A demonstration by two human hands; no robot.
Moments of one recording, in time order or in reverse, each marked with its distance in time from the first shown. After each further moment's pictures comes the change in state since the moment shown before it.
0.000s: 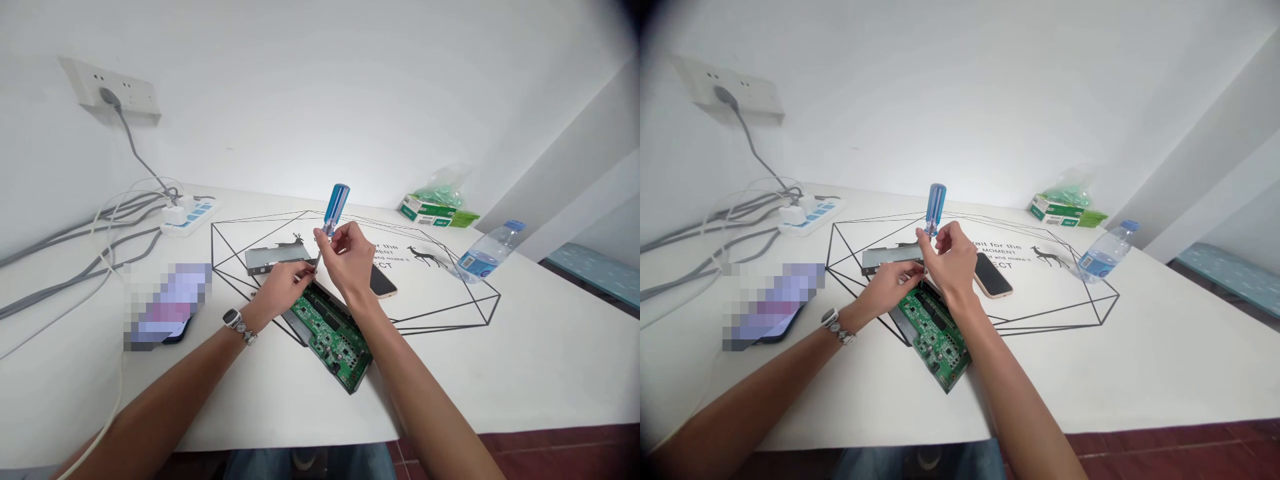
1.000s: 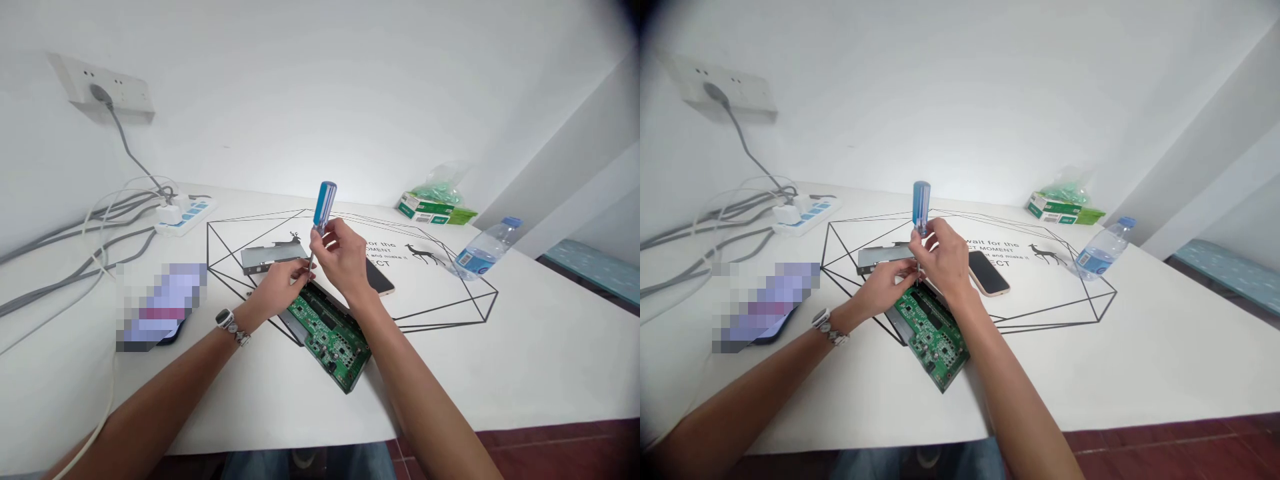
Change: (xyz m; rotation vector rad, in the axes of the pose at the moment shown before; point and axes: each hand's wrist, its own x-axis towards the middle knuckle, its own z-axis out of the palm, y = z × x) left_hand -0.001 0.005 0.001 -0.062 -0.031 0.023; right_hand 0.007 0.004 -0.003 -0.045 -0.157 -0.115
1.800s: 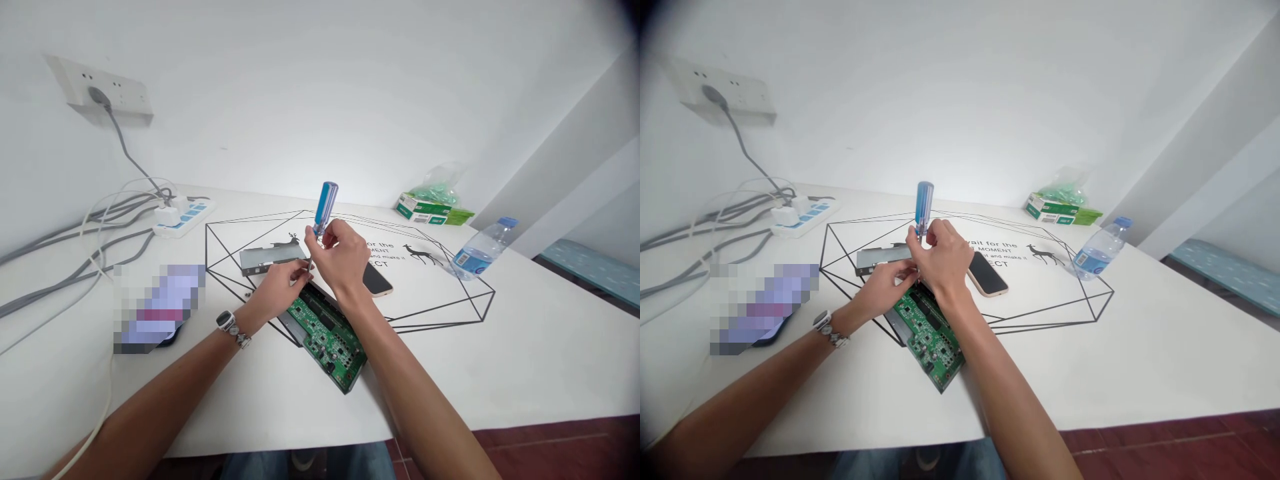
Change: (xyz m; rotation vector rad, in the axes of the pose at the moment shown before) left_hand 0.001 -0.004 0.005 0.045 0.046 0.004; right_hand 0.000 -0.013 0.005 -0.337 0.173 0.072
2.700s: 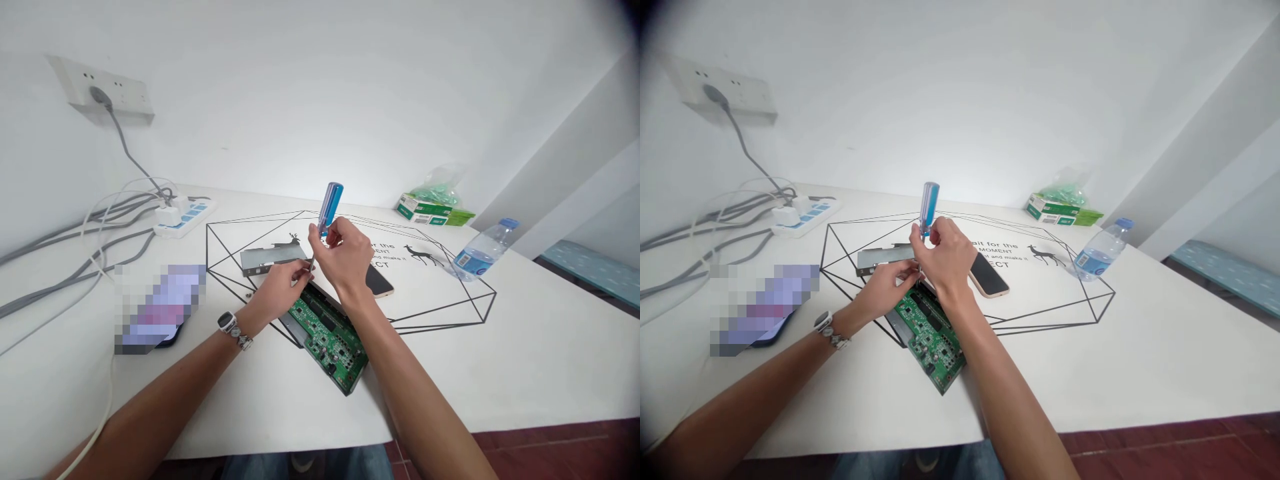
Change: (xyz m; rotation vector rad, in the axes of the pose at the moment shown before) left_hand -0.001 0.004 -0.001 -0.027 0.000 -0.019; right_hand 0.003 0.001 0.001 0.002 0.039 -0.015
